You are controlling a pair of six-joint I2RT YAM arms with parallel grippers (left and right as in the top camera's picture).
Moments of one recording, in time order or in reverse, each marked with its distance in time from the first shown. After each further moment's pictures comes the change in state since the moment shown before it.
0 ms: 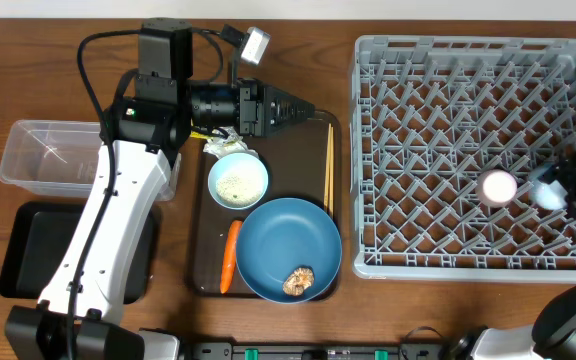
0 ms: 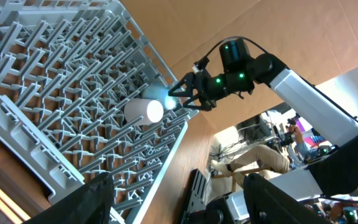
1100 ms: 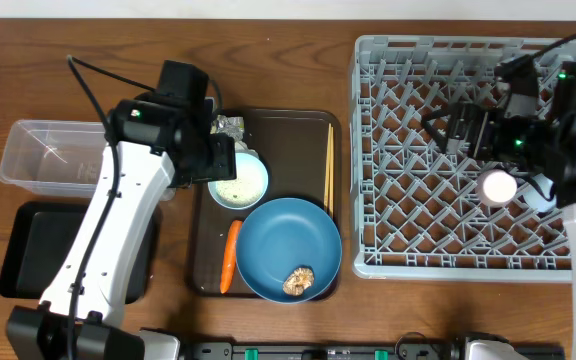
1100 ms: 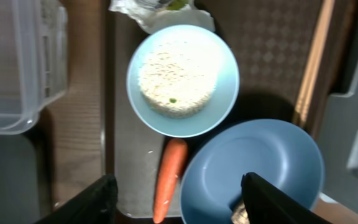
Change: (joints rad) left arm -0.035 -0.002 0.000 -0.692 -1.122 -0.015; right arm 0.549 -0.304 0.144 0.013 -0.390 -0.174
